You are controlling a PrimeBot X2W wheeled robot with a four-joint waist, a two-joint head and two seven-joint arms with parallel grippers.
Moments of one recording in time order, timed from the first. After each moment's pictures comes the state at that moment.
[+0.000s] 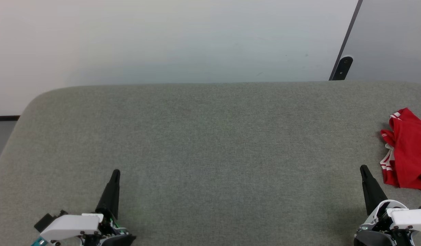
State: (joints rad) left arm -0.10 0.05 0.11 0.25 -1.61 -0.13 0.11; right arm -0.11 -0.05 -0.11 0.25 1.61 0.13 0.11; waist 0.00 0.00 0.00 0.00
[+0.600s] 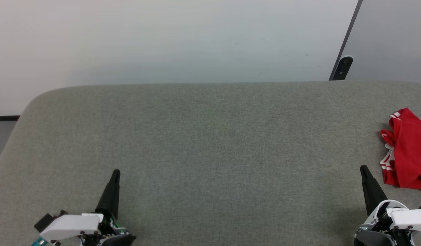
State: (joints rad) left arm -0.10 0.05 0.11 0.25 -1.61 -0.13 0.11; right arm -0.11 -0.05 -0.11 0.25 1.61 0.13 0.11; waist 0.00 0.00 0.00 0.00
